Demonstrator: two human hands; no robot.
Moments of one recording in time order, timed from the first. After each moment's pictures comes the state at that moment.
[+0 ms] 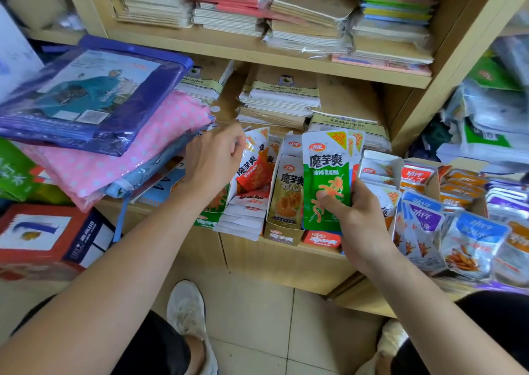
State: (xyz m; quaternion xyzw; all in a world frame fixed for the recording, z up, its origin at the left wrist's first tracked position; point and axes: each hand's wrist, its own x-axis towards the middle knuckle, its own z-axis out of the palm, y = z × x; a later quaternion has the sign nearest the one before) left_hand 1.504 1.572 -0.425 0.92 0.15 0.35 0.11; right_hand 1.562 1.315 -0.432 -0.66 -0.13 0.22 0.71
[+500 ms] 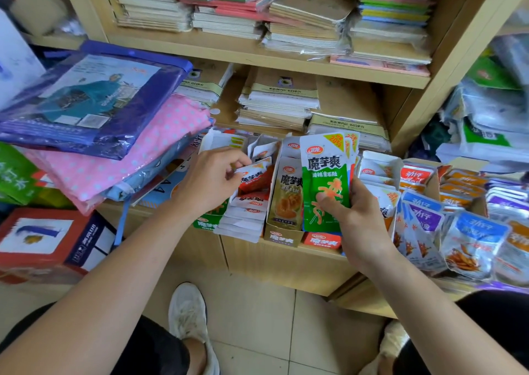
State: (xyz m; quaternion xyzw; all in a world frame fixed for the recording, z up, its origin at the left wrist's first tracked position) left_hand 1.478 1.567 -0.435 0.93 0.11 0.25 0.24; right_hand 1.566 1.315 -0.435 -0.65 -0.12 0.22 0.71
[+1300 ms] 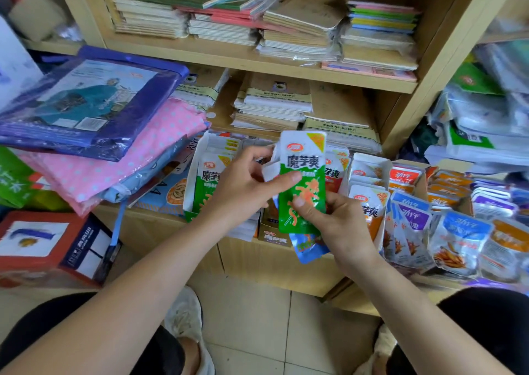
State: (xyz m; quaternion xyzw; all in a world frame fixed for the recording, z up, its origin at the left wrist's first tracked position) left_hand 1.480 1.489 -0.403 0.78 0.19 0.16 0.58; right_hand 1.547 1.316 -0.431 -0.68 -0.20 0.20 0.67
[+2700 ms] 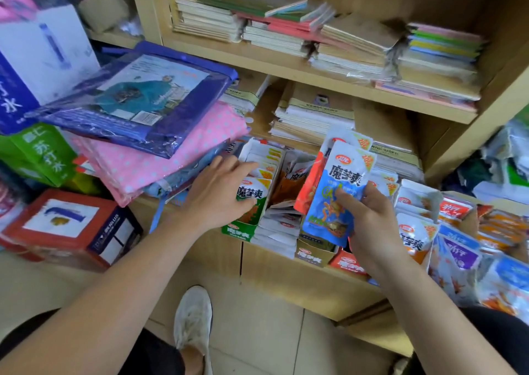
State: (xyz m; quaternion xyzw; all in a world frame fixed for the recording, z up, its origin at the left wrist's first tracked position) left_hand 1.439 1.598 -0.442 0.96 0.17 0.17 0.12; right_hand 1.562 1.368 -0.415 -0.62 -0.12 0.24 0.74
